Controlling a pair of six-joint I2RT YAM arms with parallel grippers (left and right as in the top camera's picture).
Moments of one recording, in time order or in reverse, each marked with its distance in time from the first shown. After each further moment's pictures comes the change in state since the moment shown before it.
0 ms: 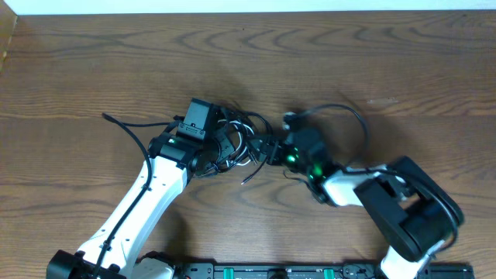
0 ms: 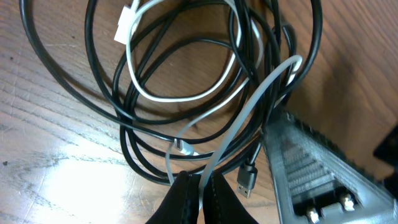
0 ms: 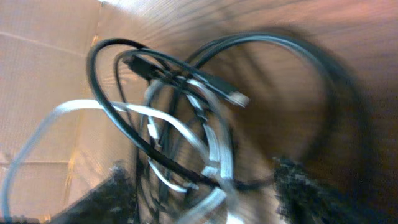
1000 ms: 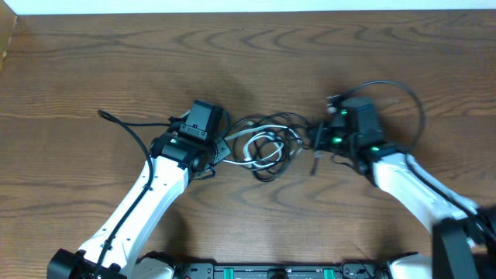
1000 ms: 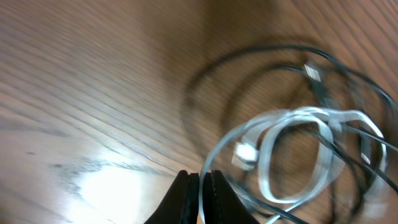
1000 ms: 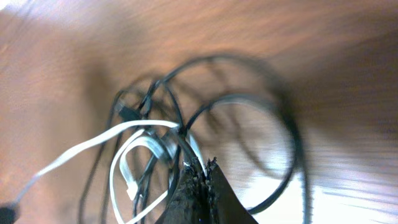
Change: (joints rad) left arm -0.009 0.004 0.000 -0.050 -0.150 0.006; right arm -0.346 -0.384 0.098 -0.854 -0.033 -0.318
